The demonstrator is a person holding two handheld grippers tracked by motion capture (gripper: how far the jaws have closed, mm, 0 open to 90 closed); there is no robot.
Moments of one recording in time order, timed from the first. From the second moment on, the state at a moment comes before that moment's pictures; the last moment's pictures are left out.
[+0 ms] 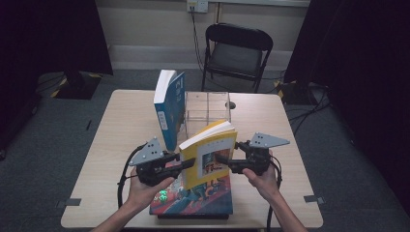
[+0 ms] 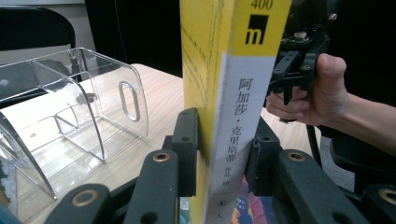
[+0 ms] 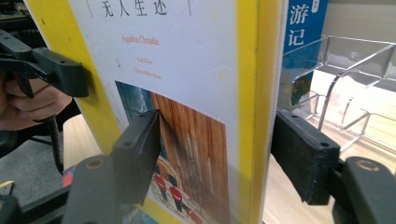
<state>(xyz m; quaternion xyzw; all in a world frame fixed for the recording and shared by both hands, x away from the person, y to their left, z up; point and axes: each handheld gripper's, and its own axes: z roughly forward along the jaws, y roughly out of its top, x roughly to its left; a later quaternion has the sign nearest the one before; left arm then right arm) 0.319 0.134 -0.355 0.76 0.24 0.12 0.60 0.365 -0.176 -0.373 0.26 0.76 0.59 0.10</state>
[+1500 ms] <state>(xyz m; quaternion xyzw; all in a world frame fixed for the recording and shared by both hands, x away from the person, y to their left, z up) 0.323 0.118 -0.370 0.74 0.23 0.15 0.61 0.355 -0.163 -0.379 0.24 0.79 0.56 0.10</state>
